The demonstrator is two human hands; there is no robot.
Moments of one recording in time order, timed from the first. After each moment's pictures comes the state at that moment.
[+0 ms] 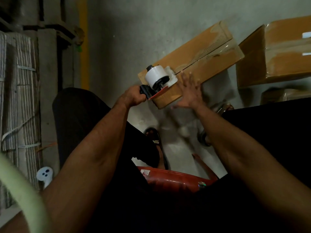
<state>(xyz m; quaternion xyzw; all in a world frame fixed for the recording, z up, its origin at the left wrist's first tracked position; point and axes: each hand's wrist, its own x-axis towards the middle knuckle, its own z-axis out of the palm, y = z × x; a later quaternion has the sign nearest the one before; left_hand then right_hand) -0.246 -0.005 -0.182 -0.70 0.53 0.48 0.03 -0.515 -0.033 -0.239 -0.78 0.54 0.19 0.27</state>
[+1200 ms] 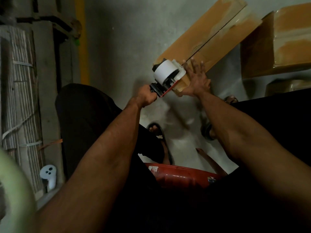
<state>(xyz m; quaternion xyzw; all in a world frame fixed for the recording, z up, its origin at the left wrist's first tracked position) -0.273 0.012 -0.204 -0.71 0.48 0.52 -0.01 -0.515 -0.049 -0.243 -0.73 0.62 0.15 0.26</state>
